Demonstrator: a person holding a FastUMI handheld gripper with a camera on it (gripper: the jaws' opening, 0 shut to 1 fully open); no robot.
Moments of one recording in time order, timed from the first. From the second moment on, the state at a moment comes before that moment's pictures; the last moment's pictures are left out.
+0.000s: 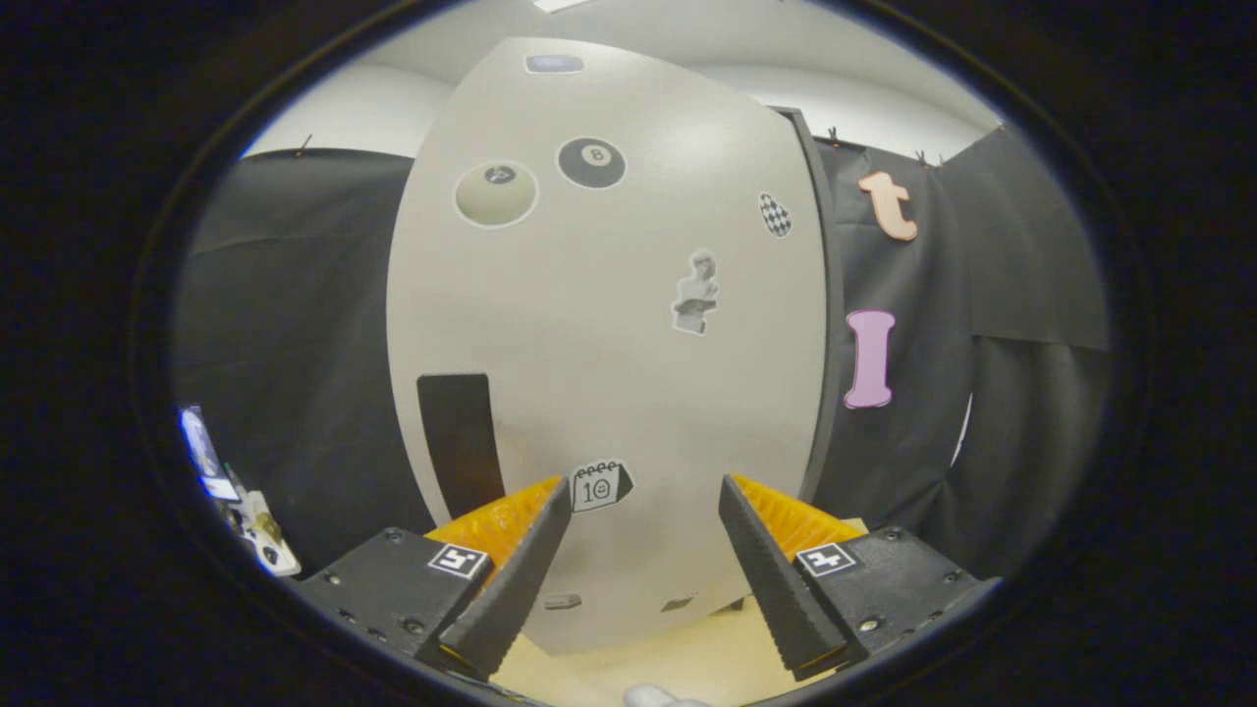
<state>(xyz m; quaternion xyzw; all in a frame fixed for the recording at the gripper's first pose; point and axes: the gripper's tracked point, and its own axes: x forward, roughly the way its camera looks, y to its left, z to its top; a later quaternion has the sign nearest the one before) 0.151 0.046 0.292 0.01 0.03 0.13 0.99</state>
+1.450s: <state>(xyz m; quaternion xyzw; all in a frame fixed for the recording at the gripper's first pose) -0.049 0.063 0.250 0.04 0.05 0.04 1.00</state>
